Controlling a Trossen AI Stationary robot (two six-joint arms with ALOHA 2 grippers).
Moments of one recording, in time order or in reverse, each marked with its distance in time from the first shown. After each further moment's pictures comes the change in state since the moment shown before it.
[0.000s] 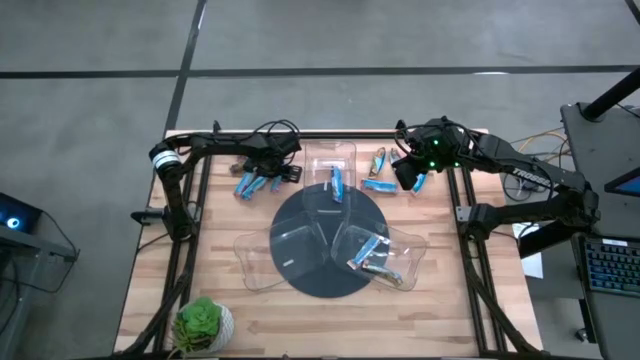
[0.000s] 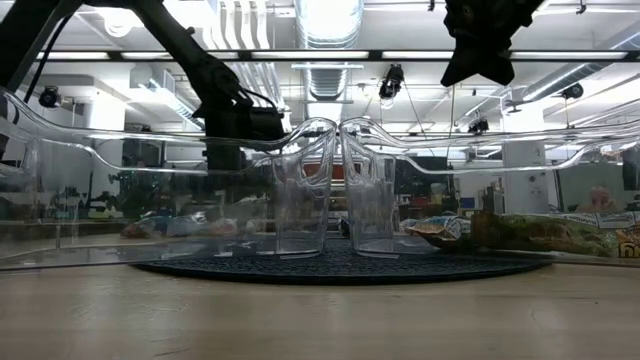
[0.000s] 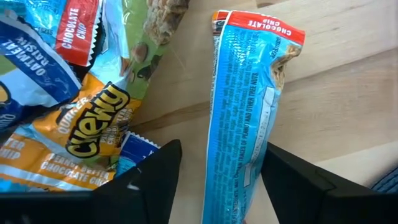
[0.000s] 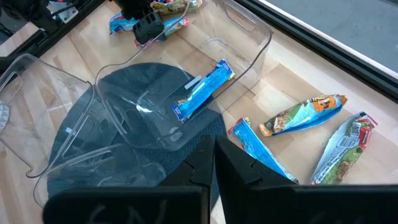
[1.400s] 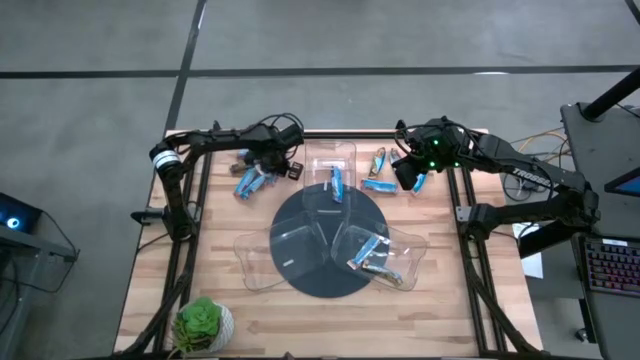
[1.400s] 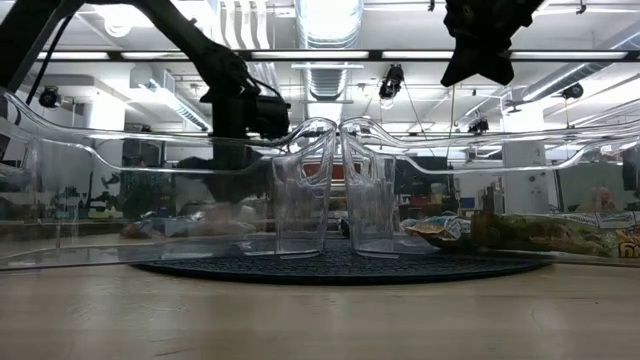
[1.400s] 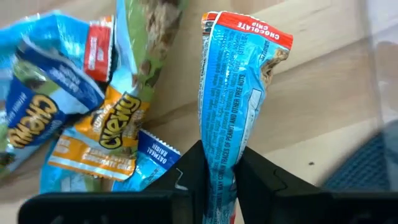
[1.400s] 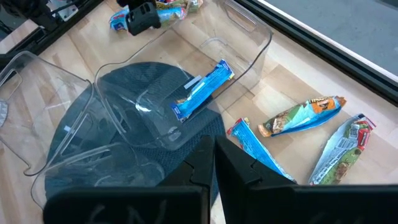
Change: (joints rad) left arm 0.000 -0.002 0.131 -0.162 0.001 0.092; right arm 0.000 0.000 0.000 -0.001 0.001 -0.016
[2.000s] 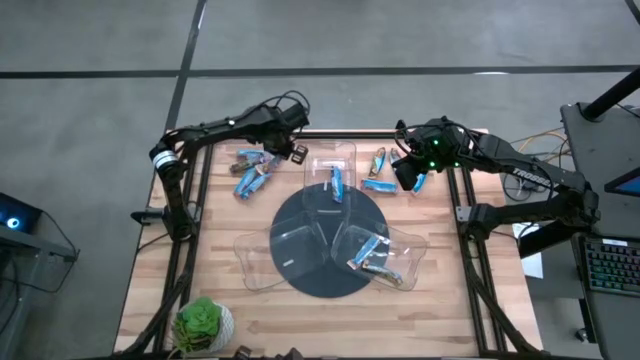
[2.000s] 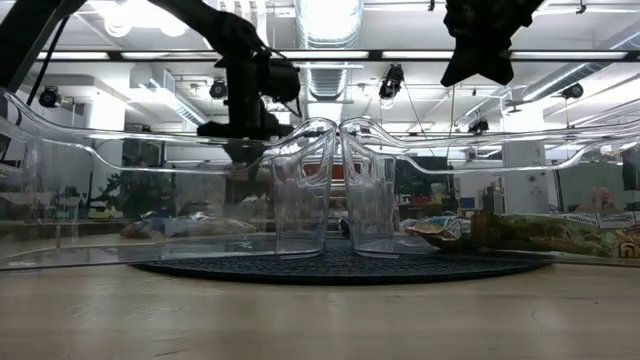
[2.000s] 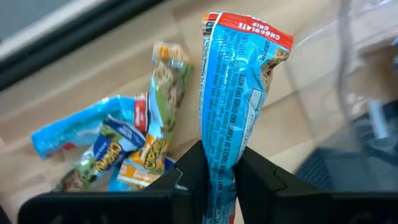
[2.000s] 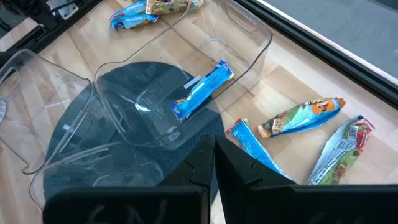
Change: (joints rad) left arm 0.000 -0.002 0.285 -0.208 -0.090 0.106; right arm 0.000 0.000 0.000 0.000 0.000 -0.011
